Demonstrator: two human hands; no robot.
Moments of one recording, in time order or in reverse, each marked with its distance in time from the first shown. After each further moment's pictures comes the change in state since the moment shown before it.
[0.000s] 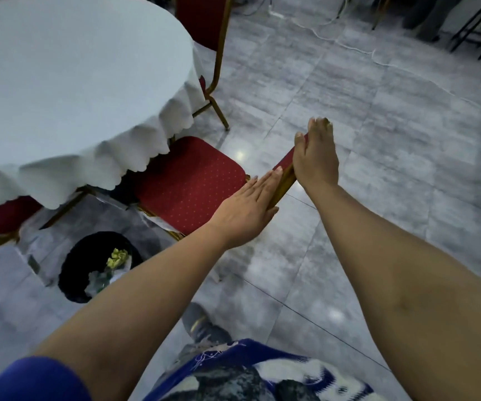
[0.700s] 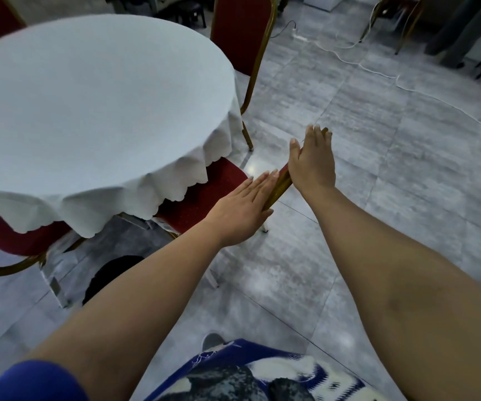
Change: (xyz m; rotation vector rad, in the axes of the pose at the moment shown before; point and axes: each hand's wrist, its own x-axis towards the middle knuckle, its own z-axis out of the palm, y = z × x) left_hand -0.002 -0.163 -0.049 0.088 -0.012 -0.053; right_hand 0.074 -0.127 0.092 -0.073 -0.060 -0.048
